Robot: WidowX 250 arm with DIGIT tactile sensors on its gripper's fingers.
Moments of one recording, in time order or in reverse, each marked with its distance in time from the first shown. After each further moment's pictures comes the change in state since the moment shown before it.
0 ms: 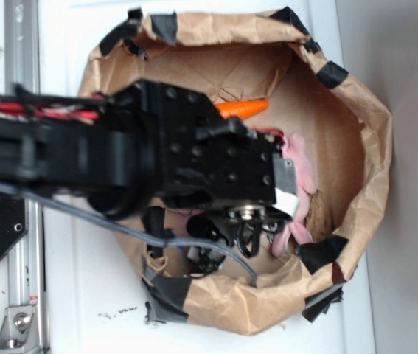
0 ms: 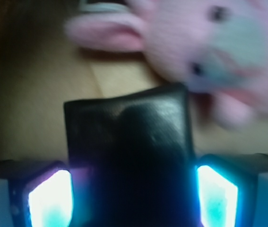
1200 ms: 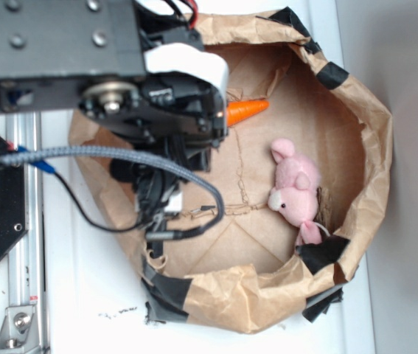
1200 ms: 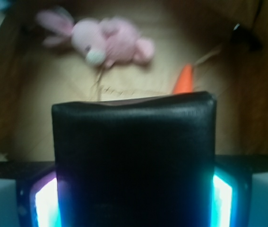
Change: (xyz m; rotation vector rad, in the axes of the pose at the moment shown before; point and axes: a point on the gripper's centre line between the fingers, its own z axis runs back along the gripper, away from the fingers) arm -0.053 0.016 0.115 0.075 -0.068 0.334
